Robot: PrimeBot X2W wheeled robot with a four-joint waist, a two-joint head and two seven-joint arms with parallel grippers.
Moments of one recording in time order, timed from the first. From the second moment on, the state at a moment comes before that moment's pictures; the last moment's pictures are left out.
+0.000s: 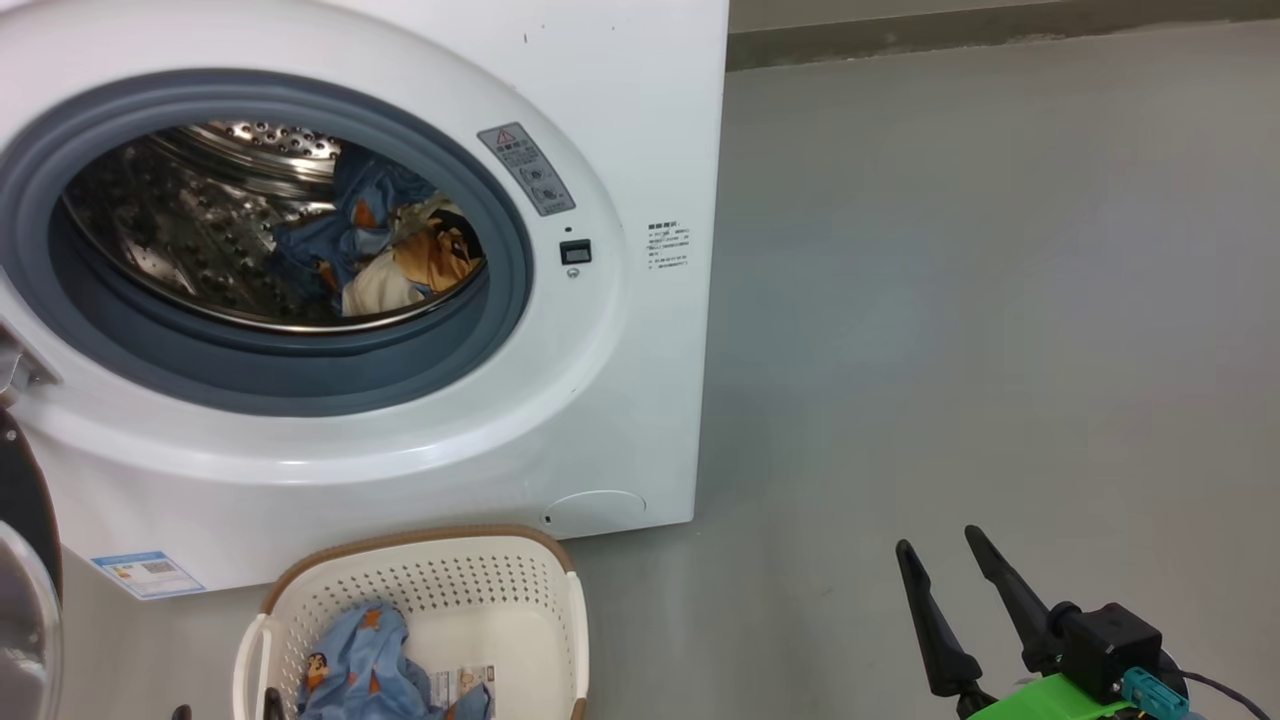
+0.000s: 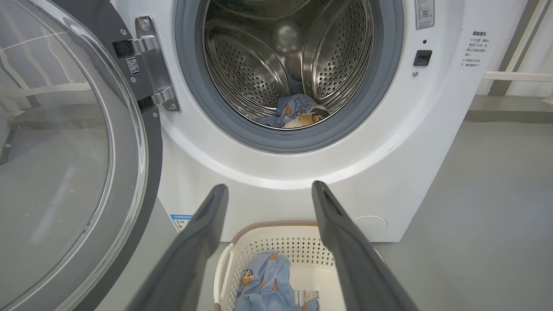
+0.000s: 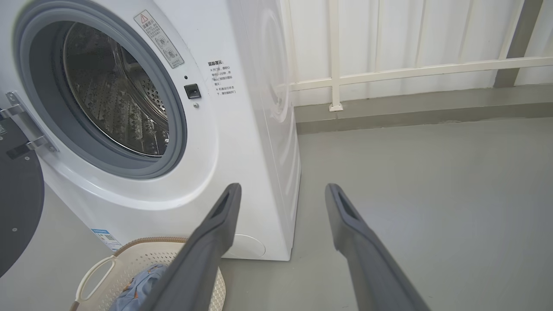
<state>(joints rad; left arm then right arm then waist) 0.30 0.05 0.02 -0.03 -0.17 0.08 -0.25 0.00 -0.06 0.07 0.18 0.22 0.13 -0.26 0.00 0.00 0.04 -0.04</state>
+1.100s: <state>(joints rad) 0.32 0.05 -0.03 -0.01 -0.19 0.10 -0.25 0.01 -0.05 0.06 0.17 0.20 0.13 -0.26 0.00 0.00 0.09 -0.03</state>
